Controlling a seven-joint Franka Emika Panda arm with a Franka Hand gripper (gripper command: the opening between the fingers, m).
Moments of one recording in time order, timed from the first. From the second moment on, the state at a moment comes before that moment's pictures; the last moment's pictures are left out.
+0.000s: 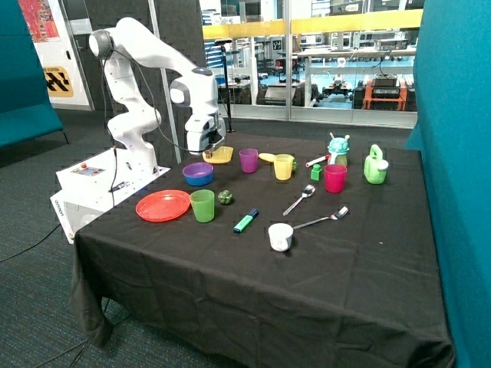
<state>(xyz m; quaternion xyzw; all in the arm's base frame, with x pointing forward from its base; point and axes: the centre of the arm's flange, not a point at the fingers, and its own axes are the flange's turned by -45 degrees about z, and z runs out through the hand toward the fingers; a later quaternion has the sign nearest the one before) 0.459 -0.117 0.396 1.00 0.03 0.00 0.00</state>
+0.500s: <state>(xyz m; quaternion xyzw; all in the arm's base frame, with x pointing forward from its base) 0.427 -0.114 0.391 1.00 0.05 0.00 0.00</state>
